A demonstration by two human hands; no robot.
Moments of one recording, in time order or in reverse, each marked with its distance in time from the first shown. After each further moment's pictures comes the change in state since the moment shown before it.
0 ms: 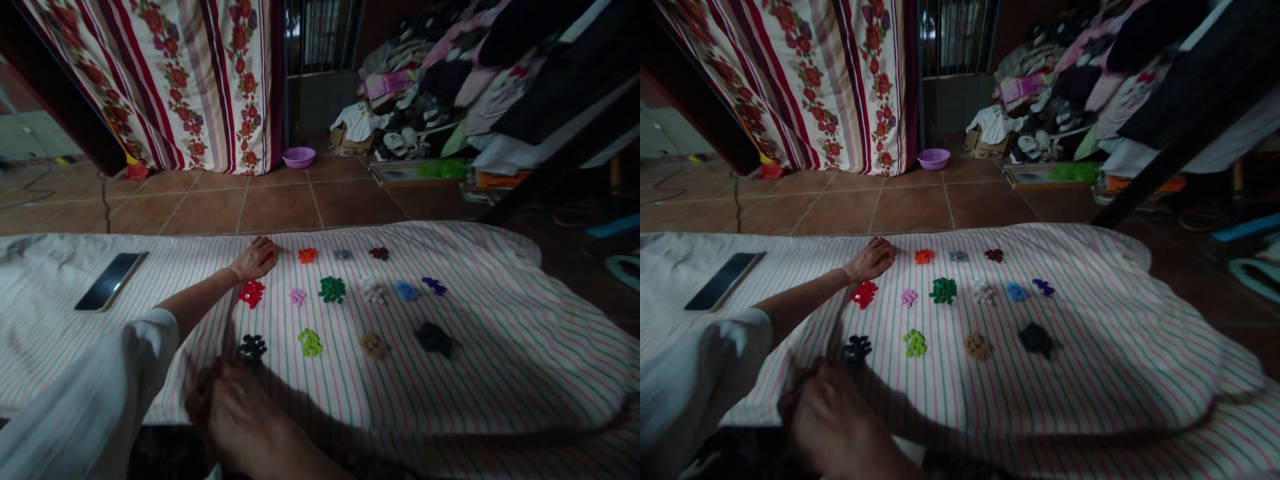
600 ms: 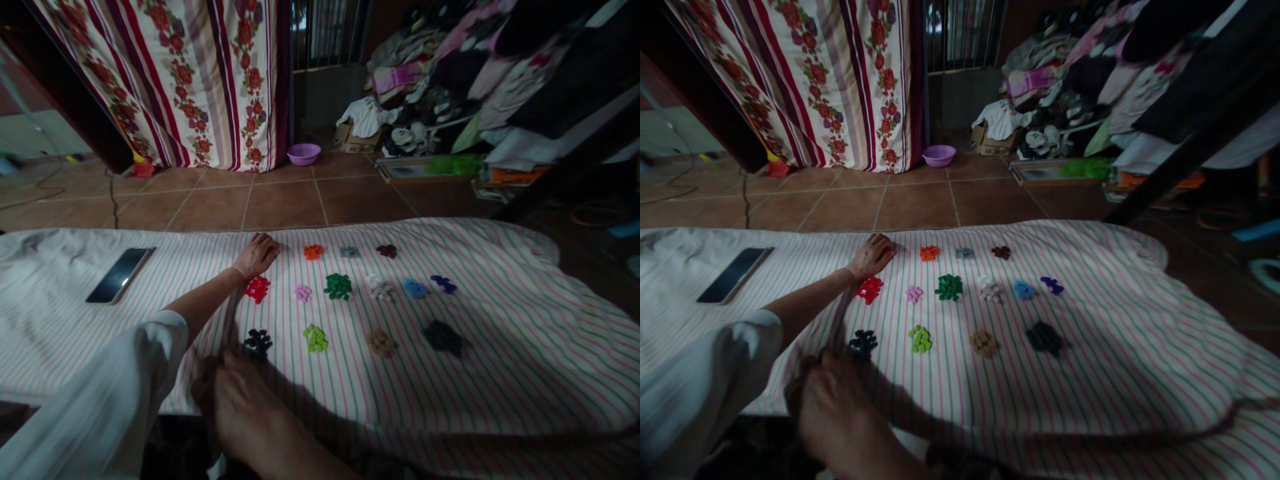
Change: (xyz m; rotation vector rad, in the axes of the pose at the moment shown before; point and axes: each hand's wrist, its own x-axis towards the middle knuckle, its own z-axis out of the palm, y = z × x) left_hand -0.010 -0.001 0.003 0.067 0.095 -0.135; right_hand 0.000 -0.007 0.006 -0.085 0.037 0.028
